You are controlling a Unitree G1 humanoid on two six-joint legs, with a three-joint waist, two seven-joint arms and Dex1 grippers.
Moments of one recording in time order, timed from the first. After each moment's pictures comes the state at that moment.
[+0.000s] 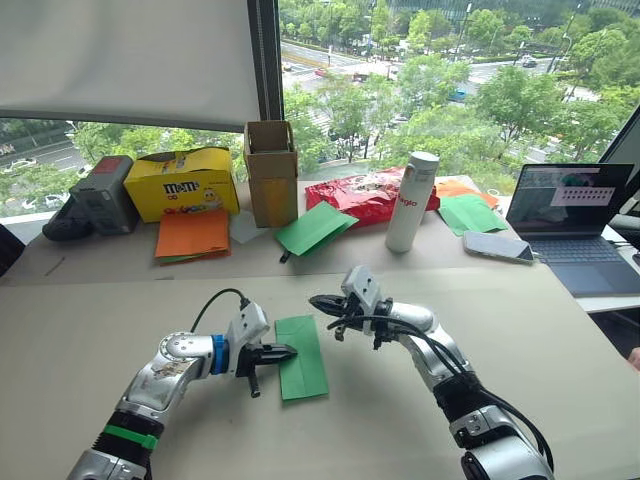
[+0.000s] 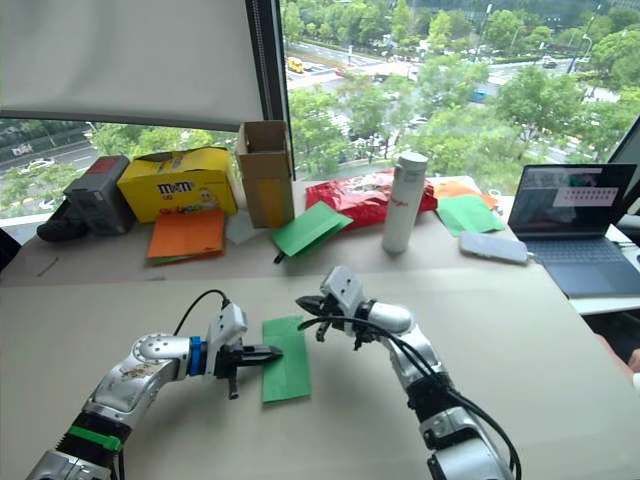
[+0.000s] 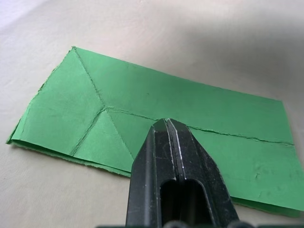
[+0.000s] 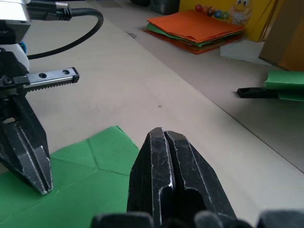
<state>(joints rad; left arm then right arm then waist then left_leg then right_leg) -0.33 0.57 -0.18 0.08 -0.28 0.37 -1.07 -0.57 -0.22 0.24 0.35 0.10 0.05 0.86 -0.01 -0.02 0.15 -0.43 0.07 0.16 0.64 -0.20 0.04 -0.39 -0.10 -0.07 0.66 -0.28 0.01</state>
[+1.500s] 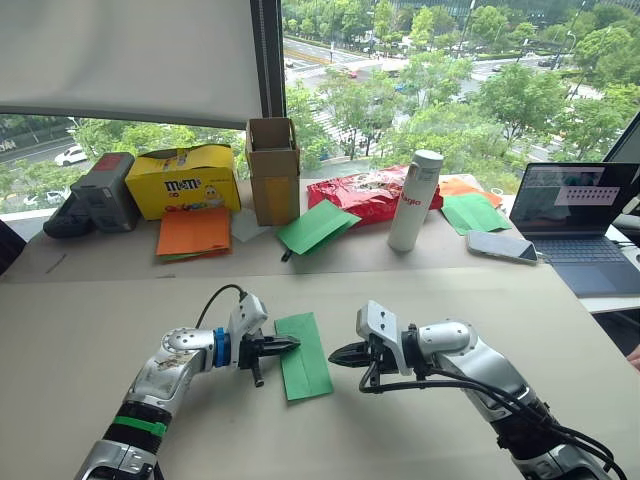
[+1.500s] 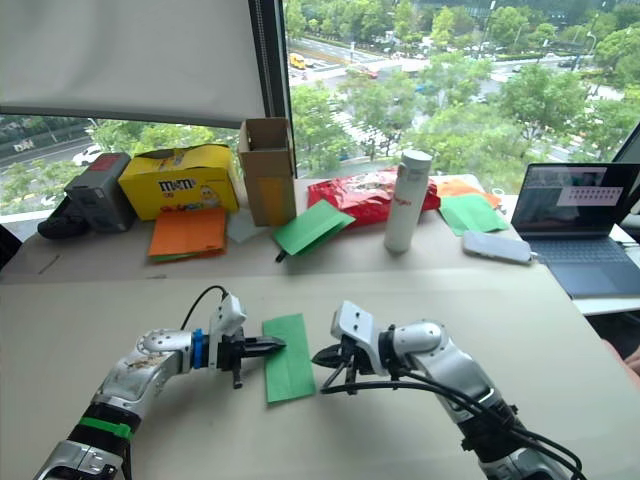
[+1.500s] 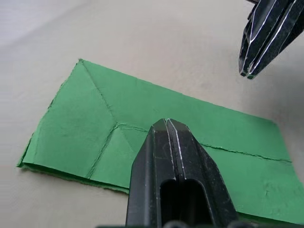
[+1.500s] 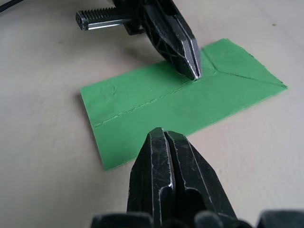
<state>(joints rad) -0.37 0.52 -0.09 0.16 -0.36 0.38 -1.10 -0.43 -0.52 0.37 -0.16 0.18 0.49 1.03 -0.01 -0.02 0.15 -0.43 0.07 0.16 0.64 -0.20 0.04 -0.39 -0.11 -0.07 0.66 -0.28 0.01</state>
